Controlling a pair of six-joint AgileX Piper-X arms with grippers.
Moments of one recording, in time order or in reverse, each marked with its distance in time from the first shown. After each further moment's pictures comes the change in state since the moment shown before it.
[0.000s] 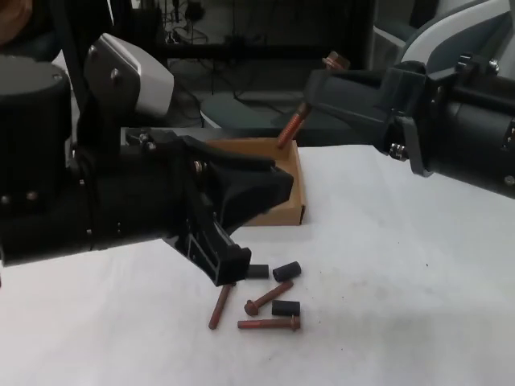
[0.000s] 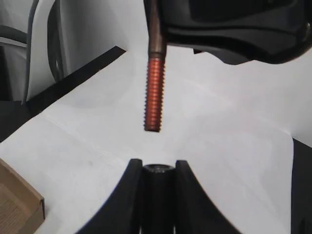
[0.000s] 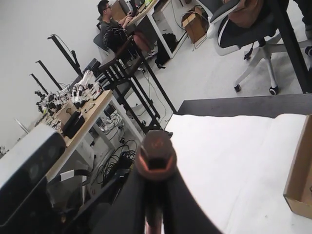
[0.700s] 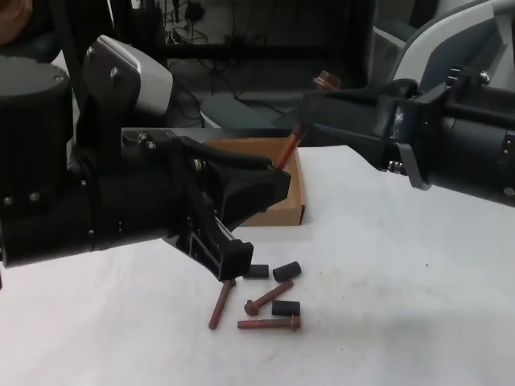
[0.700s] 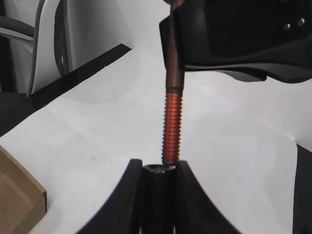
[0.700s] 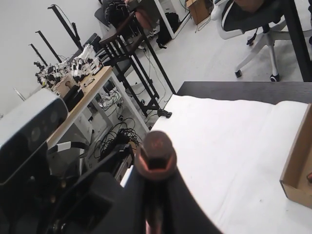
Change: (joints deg) left arm 0.0 0.0 0.0 0.0 -1.7 -1.6; right arm 0.0 0.1 -0.2 2.9 -3.1 -3.9
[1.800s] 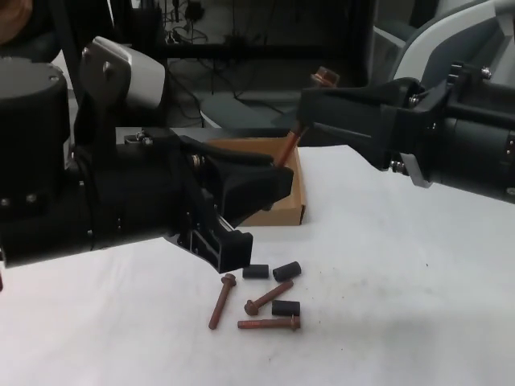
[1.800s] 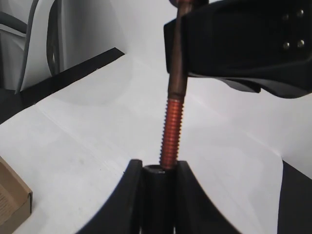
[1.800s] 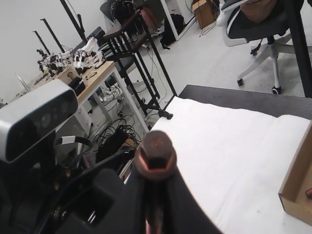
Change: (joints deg) left arm 0.0 0.0 0.5 -2.3 1.3 -4.6; right arm 0.0 0.0 -0.1 -0.2 -1.8 -3.8
